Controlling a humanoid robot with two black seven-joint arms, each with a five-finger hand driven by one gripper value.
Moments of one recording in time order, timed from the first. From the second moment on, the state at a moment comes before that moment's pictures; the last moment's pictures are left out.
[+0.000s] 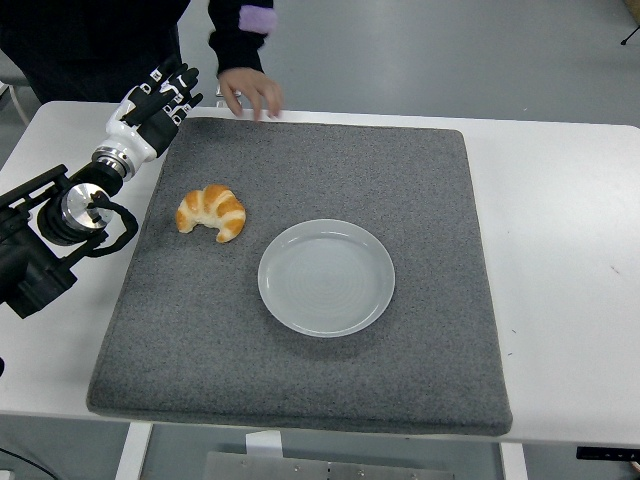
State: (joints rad) left arm -0.79 0.40 -0.64 -0.78 -0.25 -0.11 -0.28; right arm 0.06 0.00 -0.15 0.13 0.03 -0.02 -0.06
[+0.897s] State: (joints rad) left arm -0.82 0.42 -0.62 -0.79 0.38 -0.14 -0.30; right arm 0.06 0.00 -0.15 0.13 0.03 -0.02 -0.06
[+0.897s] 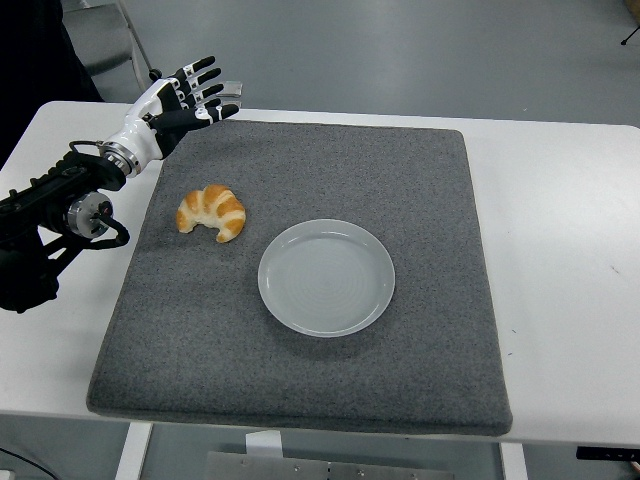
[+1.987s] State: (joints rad) left arm -0.93 0.80 -0.24 -1.20 1.18 -0.14 -0.30; right arm 0.06 0.00 -0.15 0.13 0.03 -0.02 -0.06
